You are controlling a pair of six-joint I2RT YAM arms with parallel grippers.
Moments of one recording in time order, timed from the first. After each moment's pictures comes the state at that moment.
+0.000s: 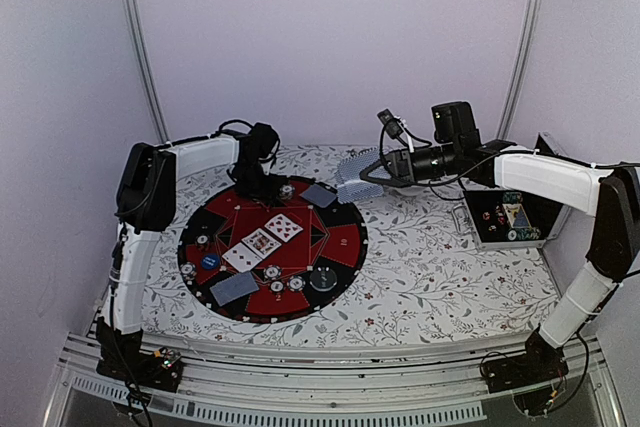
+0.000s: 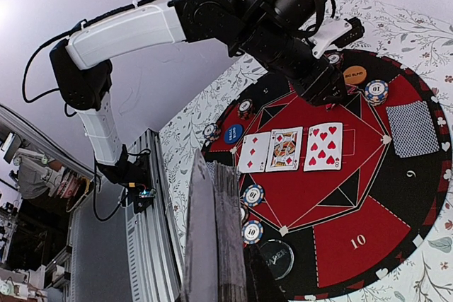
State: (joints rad) left arm -0.45 2.38 1.98 -0.81 -0.16 -0.19; right arm 0.53 1.64 1.27 -0.12 -0.84 0.26
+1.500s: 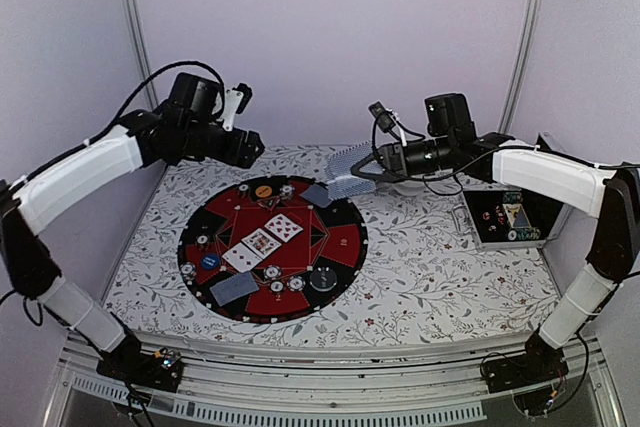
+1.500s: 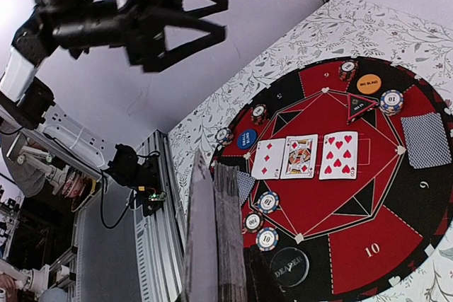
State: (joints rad) left arm -0.53 1.61 1.53 -0.61 -0.15 -0.10; right arm 0.57 1.64 1.33 -0.16 -0.82 0.28
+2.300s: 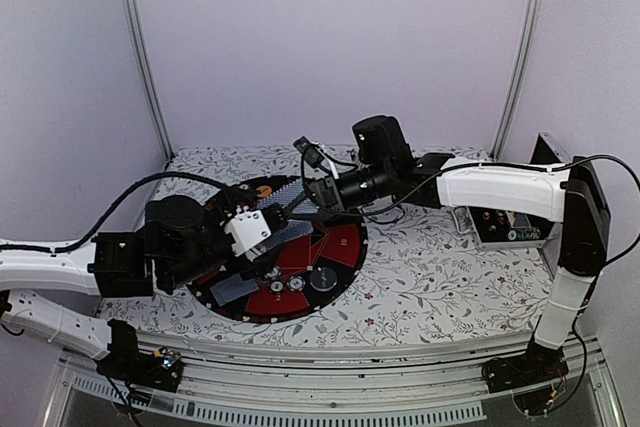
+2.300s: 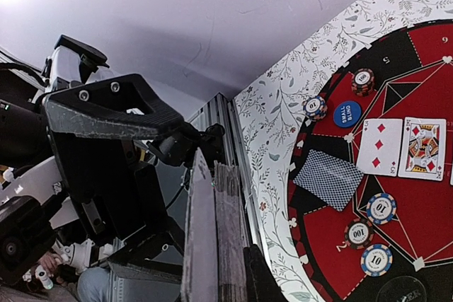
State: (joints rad) left arm -1.20 1.05 0.73 0.01 -0.55 0.60; right arm 0.89 1.83 1.45 -0.06 -0.80 0.45
